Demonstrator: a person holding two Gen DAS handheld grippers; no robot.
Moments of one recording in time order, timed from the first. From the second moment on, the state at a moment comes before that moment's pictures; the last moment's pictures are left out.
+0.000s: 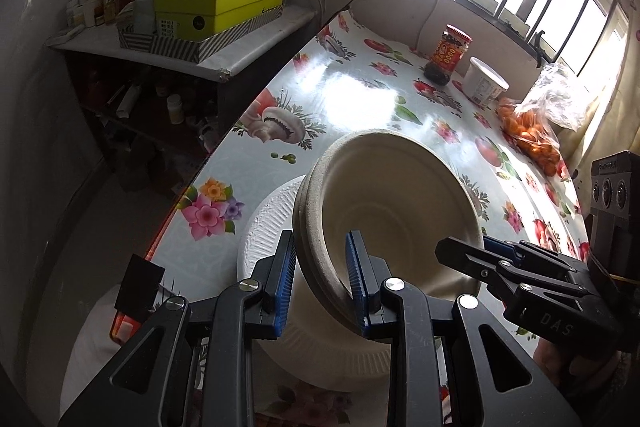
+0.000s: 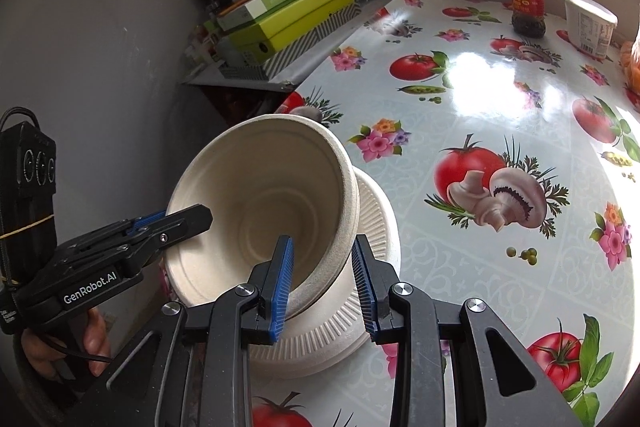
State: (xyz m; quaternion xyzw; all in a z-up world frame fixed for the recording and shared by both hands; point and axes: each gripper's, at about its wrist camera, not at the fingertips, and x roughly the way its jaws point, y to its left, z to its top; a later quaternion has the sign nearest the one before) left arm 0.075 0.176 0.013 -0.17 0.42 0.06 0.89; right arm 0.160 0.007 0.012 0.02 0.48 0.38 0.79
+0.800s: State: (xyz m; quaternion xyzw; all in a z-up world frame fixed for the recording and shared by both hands) left arm 0.077 0.181 0.004 -0.17 0.43 0.07 0.88; right arm 0.161 0.016 0.011 0.01 0.48 0.38 0.79
